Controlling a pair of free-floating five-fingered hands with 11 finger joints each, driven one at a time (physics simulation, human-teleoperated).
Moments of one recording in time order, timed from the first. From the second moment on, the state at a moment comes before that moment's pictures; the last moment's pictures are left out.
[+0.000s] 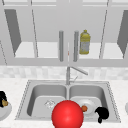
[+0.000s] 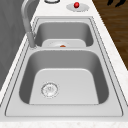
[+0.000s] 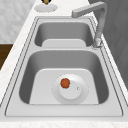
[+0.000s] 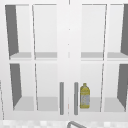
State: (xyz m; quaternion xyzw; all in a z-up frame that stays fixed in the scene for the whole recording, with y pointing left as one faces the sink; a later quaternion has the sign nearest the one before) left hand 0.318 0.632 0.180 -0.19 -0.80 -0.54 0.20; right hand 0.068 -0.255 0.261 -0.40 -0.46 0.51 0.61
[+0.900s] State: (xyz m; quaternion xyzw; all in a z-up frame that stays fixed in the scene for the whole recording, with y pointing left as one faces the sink) left hand 0.330 0.686 0.098 -0.23 -0.83 -0.46 0.19; right hand 0.068 -0.255 0.261 -0.40 -0.46 0.51 0.61
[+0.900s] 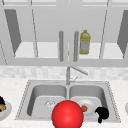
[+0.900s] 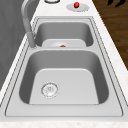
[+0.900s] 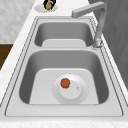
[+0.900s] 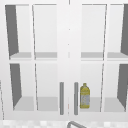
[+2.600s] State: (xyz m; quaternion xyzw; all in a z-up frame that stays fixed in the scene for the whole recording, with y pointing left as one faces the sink) left hand 0.339 0.631 0.140 -0.25 -0.87 -0.39 0.17; right hand 0.068 -0.255 0.261 -0.40 -0.46 0.51 0.61
